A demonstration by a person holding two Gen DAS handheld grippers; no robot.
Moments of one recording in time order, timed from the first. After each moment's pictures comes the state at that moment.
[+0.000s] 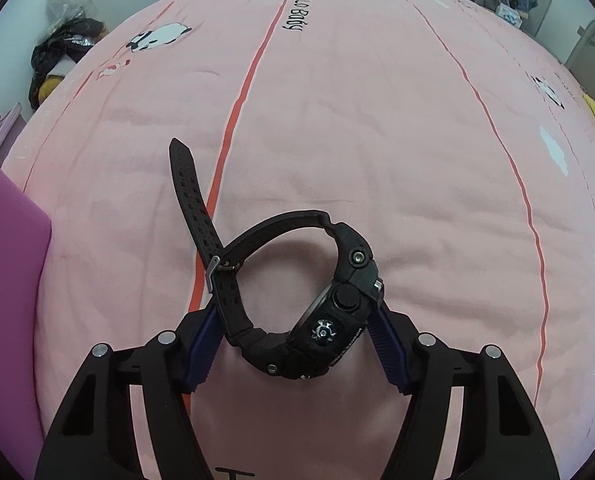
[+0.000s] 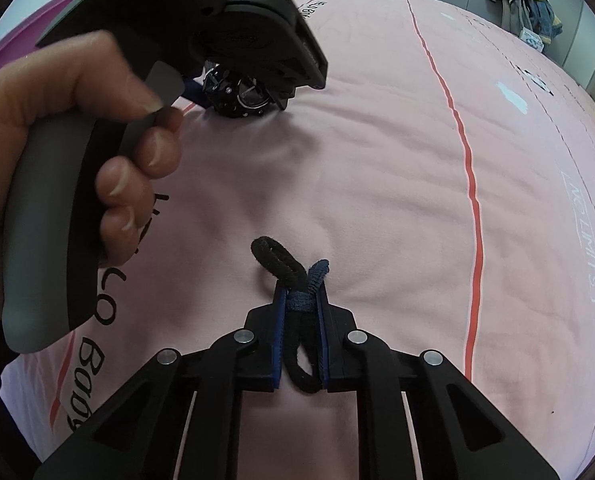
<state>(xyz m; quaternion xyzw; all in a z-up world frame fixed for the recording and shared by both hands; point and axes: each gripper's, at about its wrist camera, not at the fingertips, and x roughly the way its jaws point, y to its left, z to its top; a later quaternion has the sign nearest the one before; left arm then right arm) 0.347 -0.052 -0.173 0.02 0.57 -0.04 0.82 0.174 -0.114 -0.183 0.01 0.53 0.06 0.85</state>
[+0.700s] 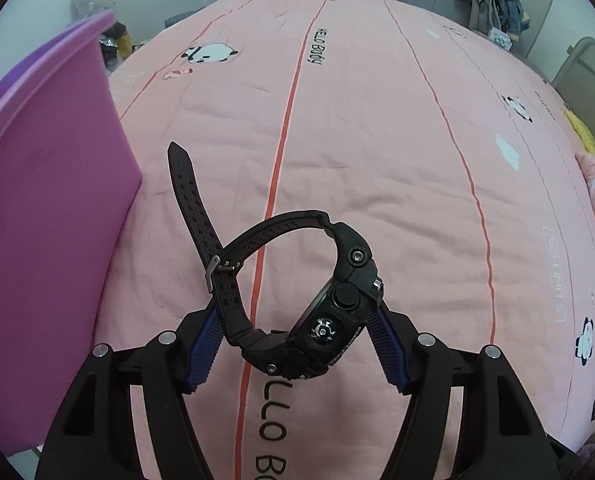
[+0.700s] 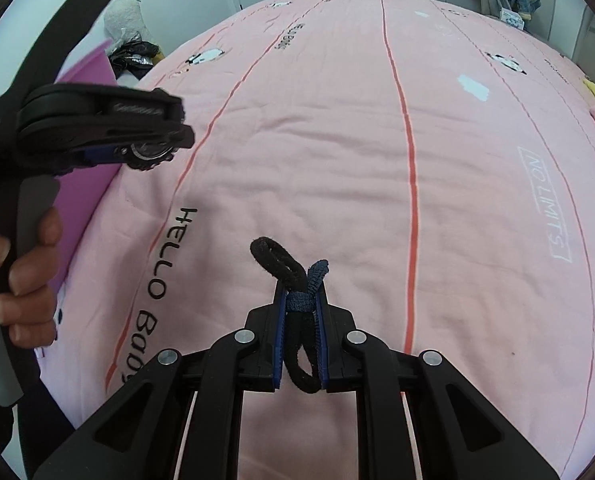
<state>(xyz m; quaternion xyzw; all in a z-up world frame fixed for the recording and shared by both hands) 0.247 -0.012 -0.089 0.00 0.54 -0.04 0.84 0.130 -0.162 -0.117 0.06 0.52 0.06 0.85</state>
